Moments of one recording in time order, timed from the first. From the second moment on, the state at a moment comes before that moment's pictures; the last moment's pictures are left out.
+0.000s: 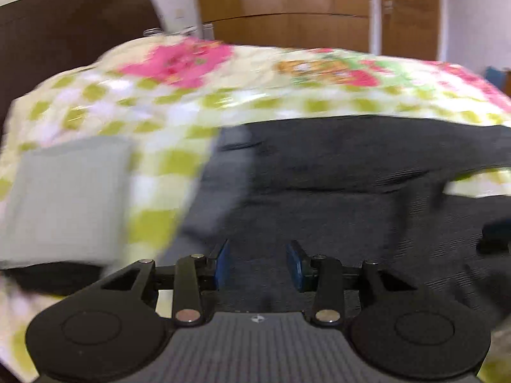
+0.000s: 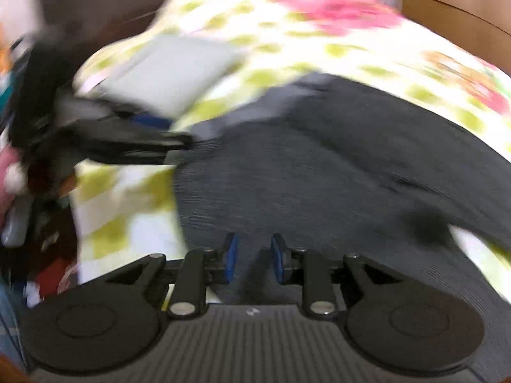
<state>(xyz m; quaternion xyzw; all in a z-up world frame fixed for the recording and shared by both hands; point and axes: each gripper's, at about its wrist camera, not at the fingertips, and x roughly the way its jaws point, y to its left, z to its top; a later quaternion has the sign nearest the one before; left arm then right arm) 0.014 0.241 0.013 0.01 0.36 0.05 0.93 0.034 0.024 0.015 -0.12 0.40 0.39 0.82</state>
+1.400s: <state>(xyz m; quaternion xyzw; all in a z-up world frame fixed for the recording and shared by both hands) 0.069 -0.102 -0.023 0.10 0.39 -0.26 0.88 0.009 -0.519 -0.003 0.29 0.33 -0.15 0.88</state>
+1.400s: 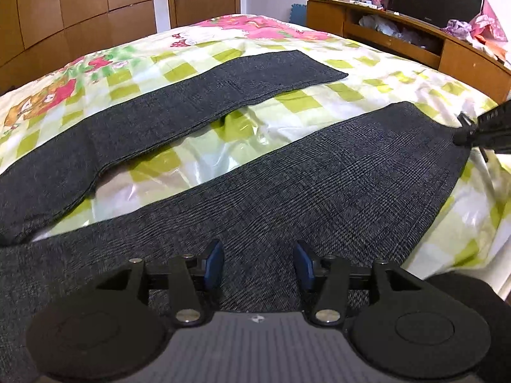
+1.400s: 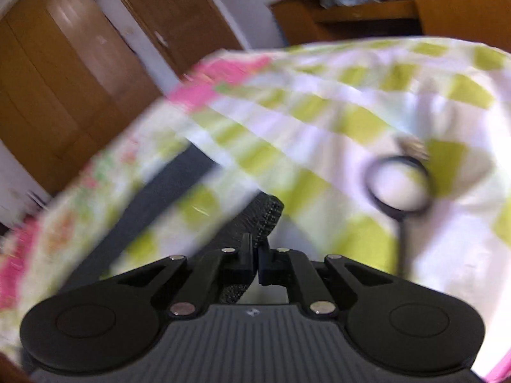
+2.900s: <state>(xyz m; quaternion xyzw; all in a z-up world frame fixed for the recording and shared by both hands) 0.266 0.326 -0.013 0.04 0.43 -0.01 0.90 0.343 -0.036 -0.007 -0.28 0.40 0.32 0.81</state>
